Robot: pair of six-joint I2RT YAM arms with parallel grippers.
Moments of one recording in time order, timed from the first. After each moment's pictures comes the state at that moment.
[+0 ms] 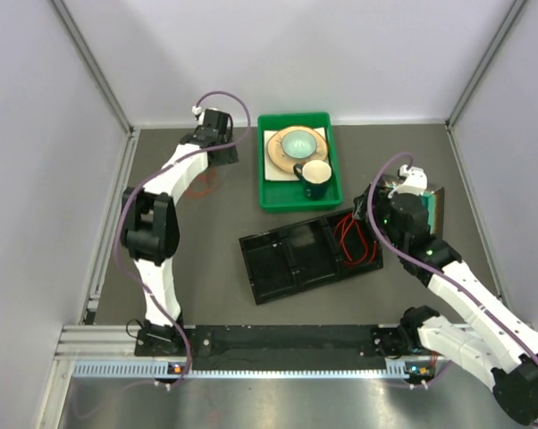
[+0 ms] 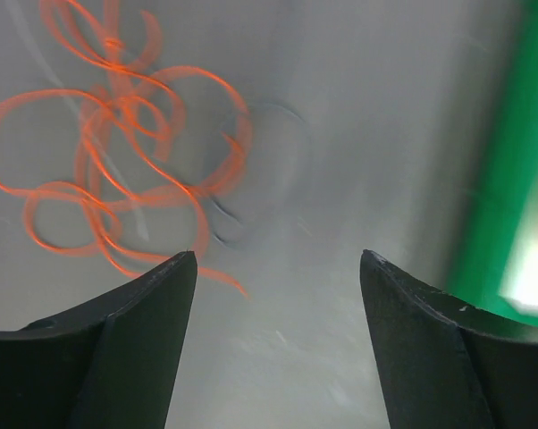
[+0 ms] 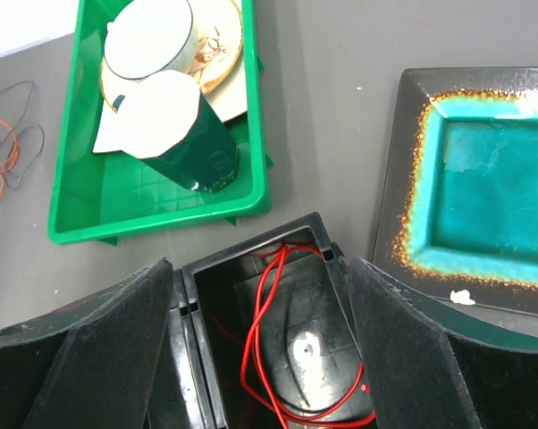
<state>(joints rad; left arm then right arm) -0.28 1.96 1.68 -0.54 -0.30 -0.42 0.47 0.84 0.67 -0.18 0.35 0.47</state>
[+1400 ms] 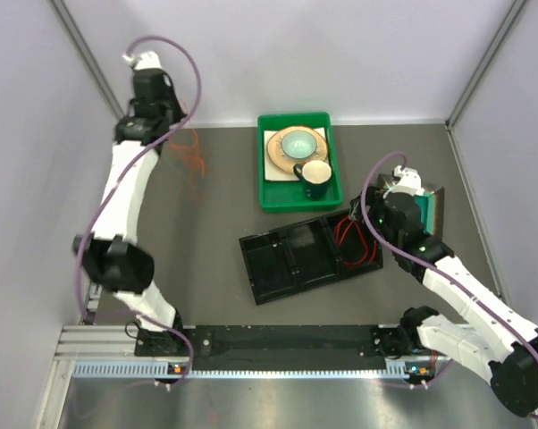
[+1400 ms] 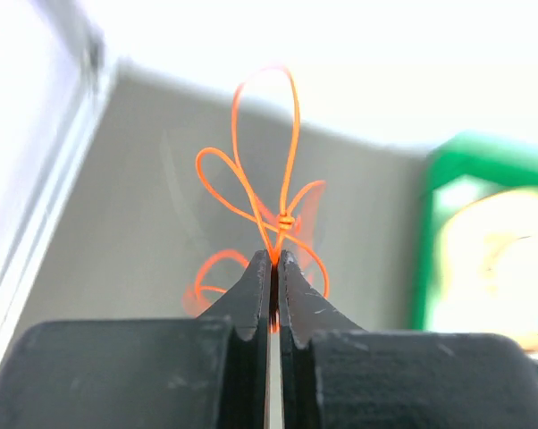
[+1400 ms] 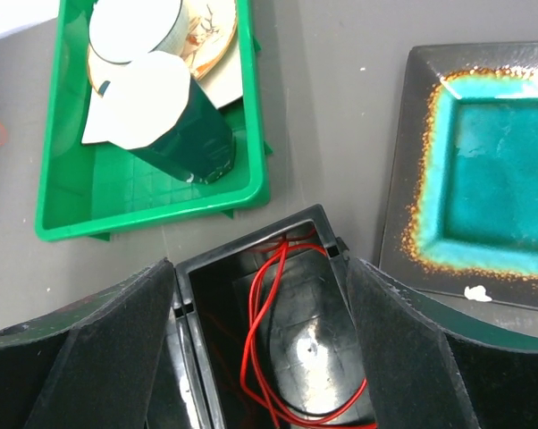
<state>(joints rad) -0.10 1.77 1.87 -0.58 -0.26 -0.28 0.47 0.90 0.65 -0.14 0.34 0.50</state>
